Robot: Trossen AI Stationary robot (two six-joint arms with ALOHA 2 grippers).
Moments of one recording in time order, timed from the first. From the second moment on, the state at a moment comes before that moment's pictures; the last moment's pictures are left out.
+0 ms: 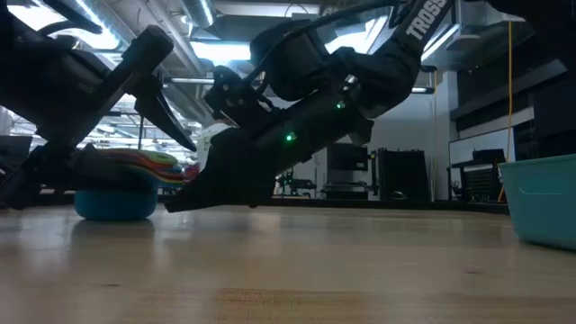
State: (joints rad) left arm -0.69 1.83 0.88 -0.43 -1.10 -2.38; right arm 0.13 2.28 1.30 0.45 0.03 -0.11
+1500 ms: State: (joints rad) left arm -0.69 1.83 0.88 -0.43 -1.08 -2.29; right arm 0.25 2.28 1.31 0.52 0.02 -0.21
